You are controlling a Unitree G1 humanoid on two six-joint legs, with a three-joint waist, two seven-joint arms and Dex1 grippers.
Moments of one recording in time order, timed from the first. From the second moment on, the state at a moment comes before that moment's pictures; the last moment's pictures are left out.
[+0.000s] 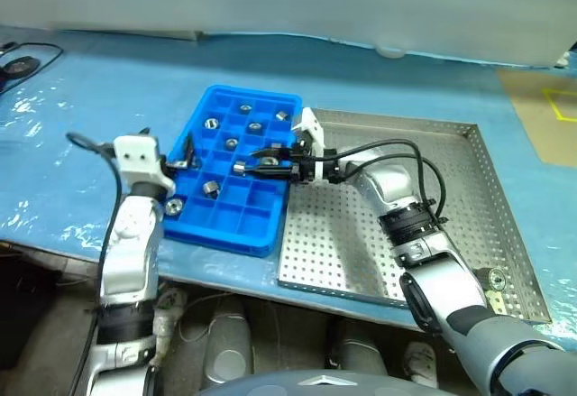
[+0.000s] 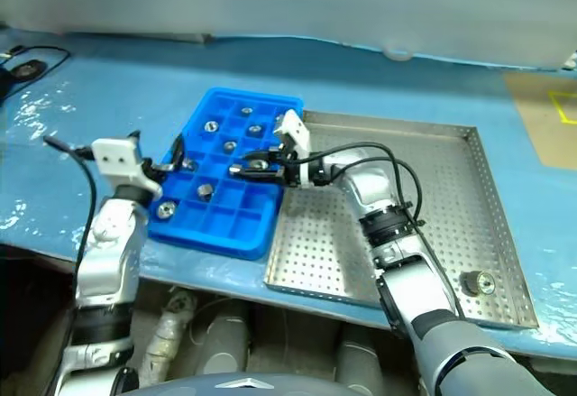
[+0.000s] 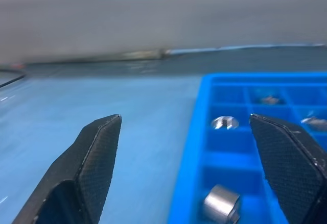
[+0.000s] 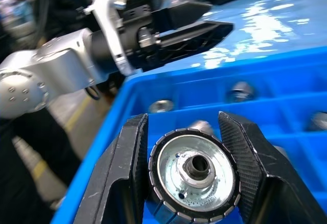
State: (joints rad) left arm -0.15 0.21 0.25 -0.22 -0.11 0.19 -0.11; right arm -0.81 -0.20 0.27 0.39 0.30 0.41 1.19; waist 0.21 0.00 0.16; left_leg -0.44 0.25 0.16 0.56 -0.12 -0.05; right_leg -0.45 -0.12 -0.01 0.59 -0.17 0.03
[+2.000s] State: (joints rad) left arm -0.75 -0.01 -0.14 0.61 -0.21 -0.14 -0.89; right arm 0.14 -0.69 -0.39 -0.39 0.37 0.82 0.70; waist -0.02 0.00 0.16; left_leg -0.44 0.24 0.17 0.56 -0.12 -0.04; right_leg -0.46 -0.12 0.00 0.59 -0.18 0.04
